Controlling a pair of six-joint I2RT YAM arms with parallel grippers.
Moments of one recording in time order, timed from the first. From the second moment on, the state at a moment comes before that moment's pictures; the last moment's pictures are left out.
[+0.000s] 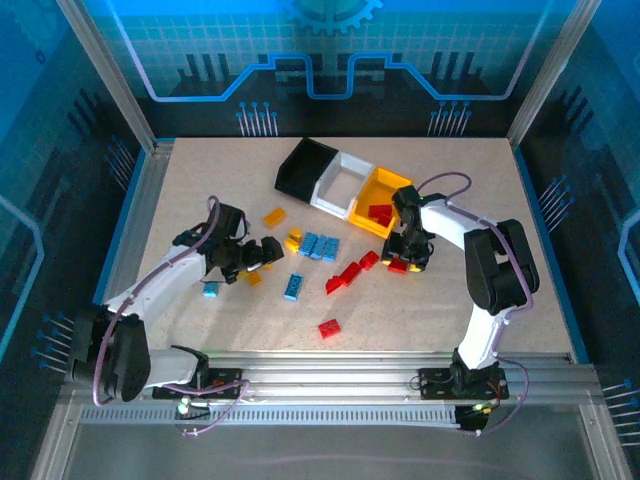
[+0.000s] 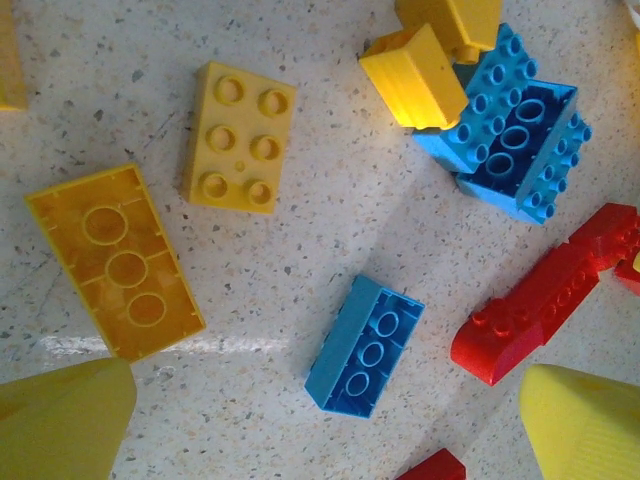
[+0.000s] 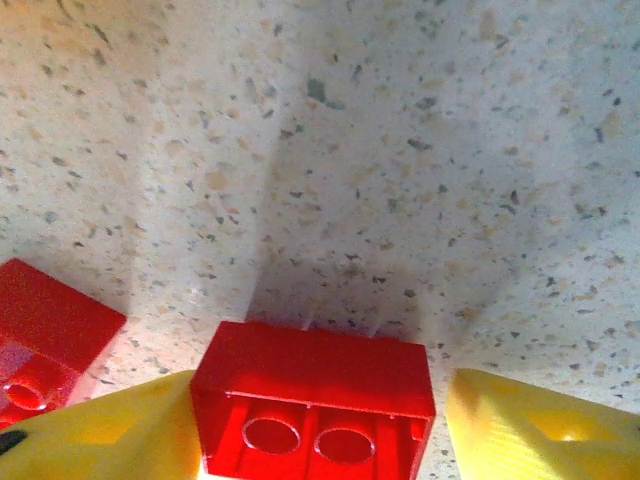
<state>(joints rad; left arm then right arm) -0.24 1.30 0.83 -0.65 0.30 -0.69 0.29 1.84 1.19 -0.90 -0.11 0.56</state>
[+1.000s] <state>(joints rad) -0.24 1.25 0.79 -0.61 0.31 -0.75 0.28 1.71 1.32 -1.01 -0.10 0.52</state>
